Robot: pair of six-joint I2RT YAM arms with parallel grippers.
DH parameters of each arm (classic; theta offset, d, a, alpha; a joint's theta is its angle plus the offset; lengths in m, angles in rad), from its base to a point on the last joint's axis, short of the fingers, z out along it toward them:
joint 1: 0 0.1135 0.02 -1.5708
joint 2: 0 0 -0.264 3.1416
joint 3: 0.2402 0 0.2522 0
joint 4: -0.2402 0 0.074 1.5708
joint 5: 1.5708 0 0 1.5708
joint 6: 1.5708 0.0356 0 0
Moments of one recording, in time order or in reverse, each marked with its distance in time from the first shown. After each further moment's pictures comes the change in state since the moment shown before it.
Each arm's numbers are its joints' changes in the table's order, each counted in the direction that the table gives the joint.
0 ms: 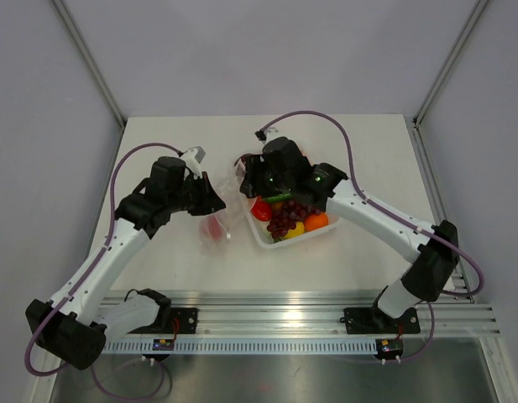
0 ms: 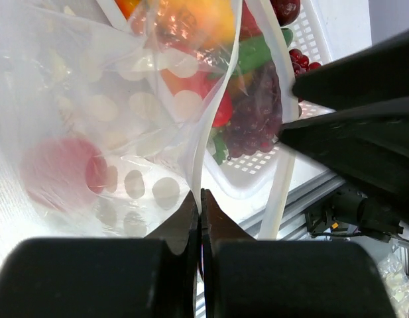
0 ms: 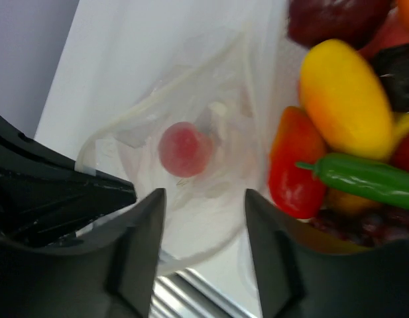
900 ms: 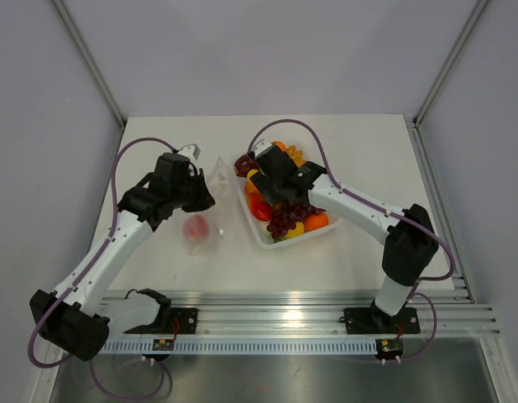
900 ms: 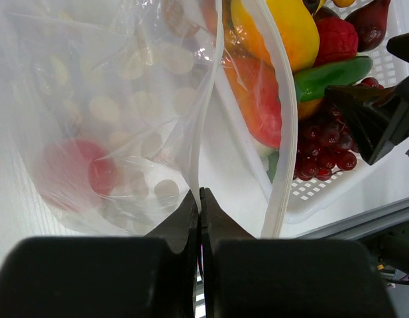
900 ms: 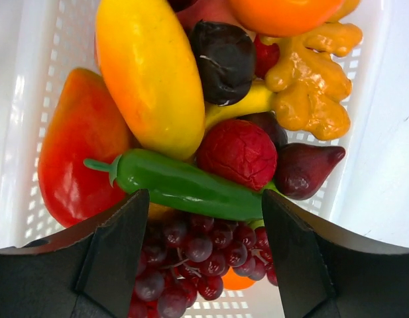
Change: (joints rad) left arm 0.002 0.063 0.054 -0.082 -0.209 0.020; right arm -0.045 0.118 -0.025 -0.133 0.370 -0.534
